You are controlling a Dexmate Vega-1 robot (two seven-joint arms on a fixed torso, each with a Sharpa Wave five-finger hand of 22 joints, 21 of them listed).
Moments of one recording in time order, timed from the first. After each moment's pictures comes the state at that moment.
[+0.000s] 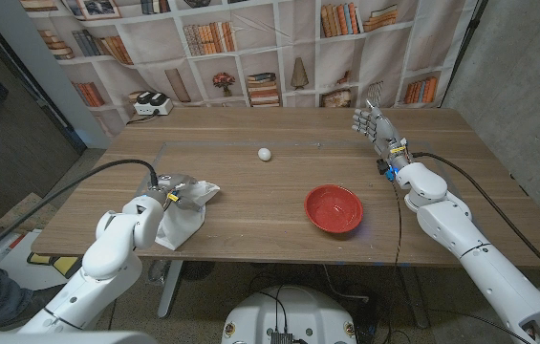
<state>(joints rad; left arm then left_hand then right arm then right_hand) 1.39 0.66 0.09 -2.14 1.12 0.43 -0.42 1.09 0.03 0.04 -0.15 0.35 0.42 -0.01 0.21 0.20 0.45 -0.12 0.20 0.20 0.52 -0.05 0.22 0.20 0.69 -0.01 0.36 0.18 -0.98 -0.50 -0.20 -1.61 0.43 0.11 0.00 0.23 -0.03 0.22 -0.08 0.21 0.26 0.05 0.20 0.19 0.29 0.07 0.22 0.18 0.20 0.03 0.20 0.18 0.21 -0.03 0.42 0.17</state>
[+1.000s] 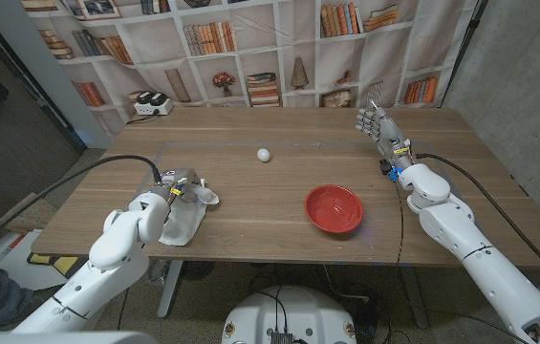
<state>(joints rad) 1.33 0.69 0.15 -2.11 0.95 0.47 -0.26 1.40 0.12 0.17 -0.13 0.19 0.97 -0.02 0.45 0.29 0.99 -0.15 0.31 0.27 1.12 -0.19 0.28 0.20 1.09 -0.15 0.50 0.18 -1.00 -0.50 -0.18 -1.62 0.43 0.13 -0.02 0.24 -0.02 0.22 -0.08 0.21 0.26 0.05 0.20 0.19 0.29 0.07 0.22 0.18 0.20 0.03 0.19 0.18 0.21 -0.04 0.41 0.17</state>
